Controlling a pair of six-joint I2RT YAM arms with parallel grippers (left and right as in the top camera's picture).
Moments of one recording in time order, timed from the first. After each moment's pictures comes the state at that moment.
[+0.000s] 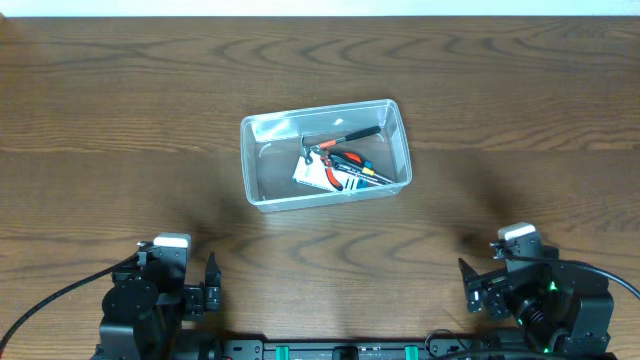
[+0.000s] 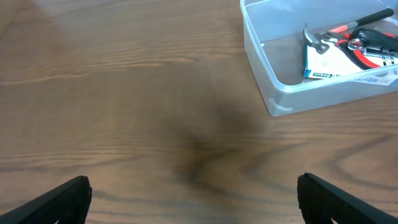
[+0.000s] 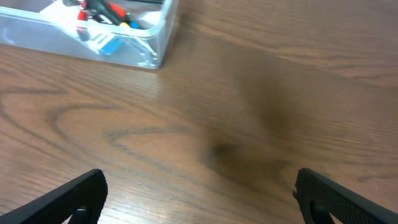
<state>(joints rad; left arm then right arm) -0.09 0.26 0.71 -1.10 -0.09 0.09 0.04 0.33 0.71 -1.11 -0.13 -0.20</state>
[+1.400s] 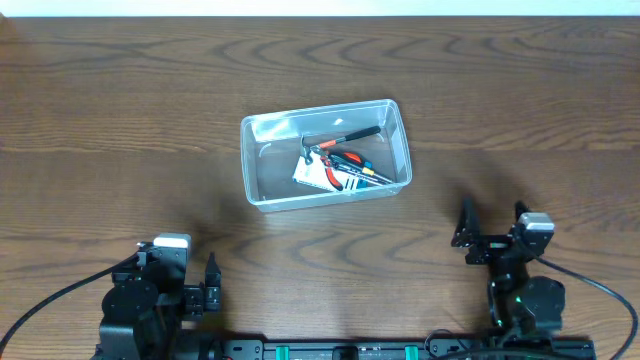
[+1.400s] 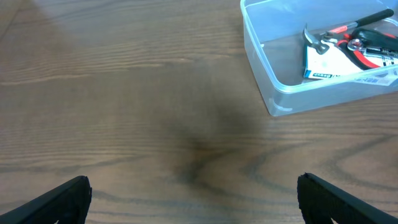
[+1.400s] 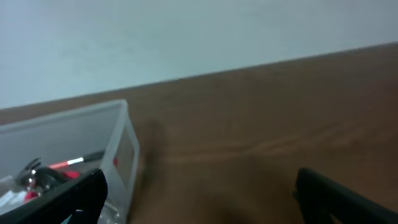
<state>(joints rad) -0.09 0.25 0.71 -1.10 -0.09 0.09 0.05 0.02 0.04 -0.13 0.00 0.22</state>
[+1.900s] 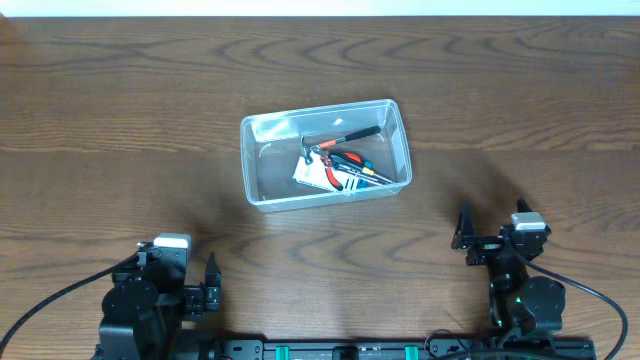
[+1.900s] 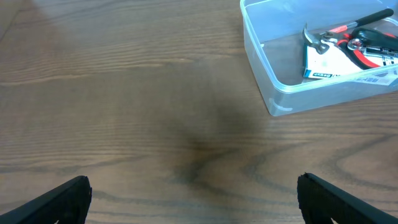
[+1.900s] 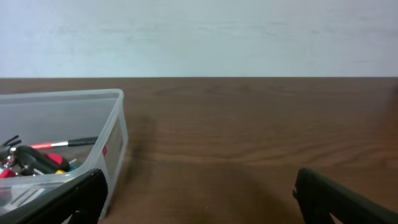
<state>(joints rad) -0.09 0.25 0.71 -1.10 -0.09 0.09 0.05 0.01 0.04 -0.13 -0.02 0.04</state>
